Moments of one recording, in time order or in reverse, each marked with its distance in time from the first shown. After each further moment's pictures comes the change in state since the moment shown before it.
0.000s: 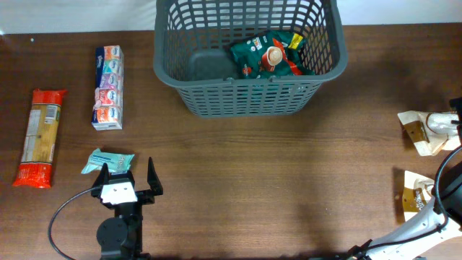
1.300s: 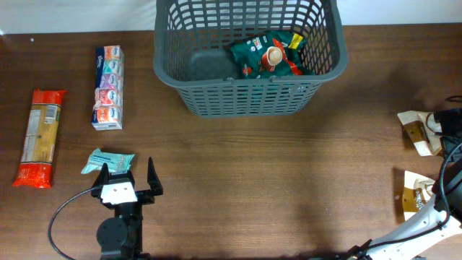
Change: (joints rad) left arm 0.000 0.000 0.000 0.000 0.000 0.000; right arm 0.001 0.034 -0.164 0.138 -0.013 0.019
